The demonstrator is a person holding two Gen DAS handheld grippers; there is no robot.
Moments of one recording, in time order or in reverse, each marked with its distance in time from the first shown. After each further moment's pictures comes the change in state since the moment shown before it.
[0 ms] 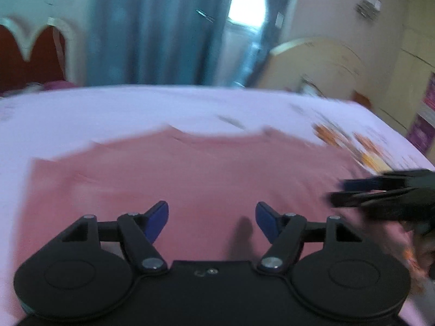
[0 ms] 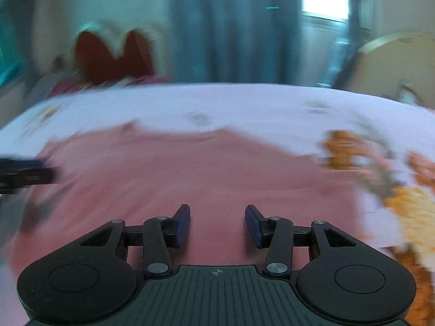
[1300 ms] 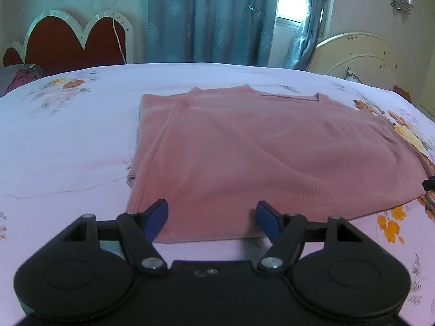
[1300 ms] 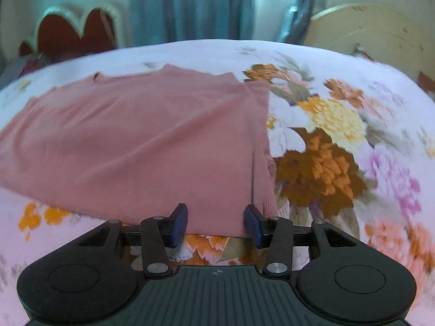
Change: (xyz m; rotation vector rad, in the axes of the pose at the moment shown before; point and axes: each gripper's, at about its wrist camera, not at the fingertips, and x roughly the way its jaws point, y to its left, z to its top) left arm -0.100 0.051 -0.096 -0.062 0.004 0.252; right arm -0.103 -0.050 -0.074 0.133 0.111 -0.190
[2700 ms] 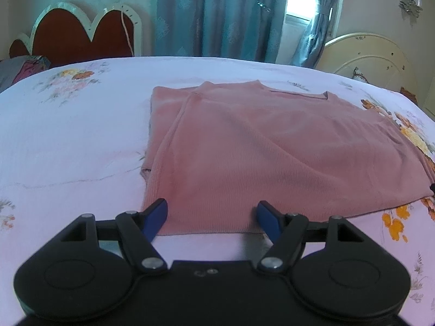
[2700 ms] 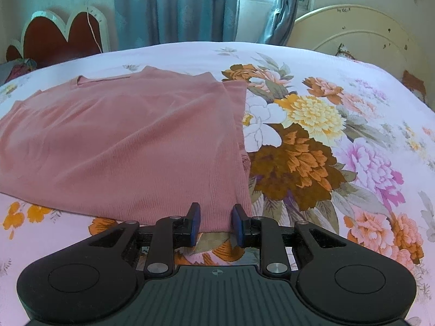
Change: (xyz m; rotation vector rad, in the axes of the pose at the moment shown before) left arm -0.003 0.010 0.000 -0.032 0.030 0.026; right arm -0.003 -0.013 -0.016 0.047 -0.021 -0.052
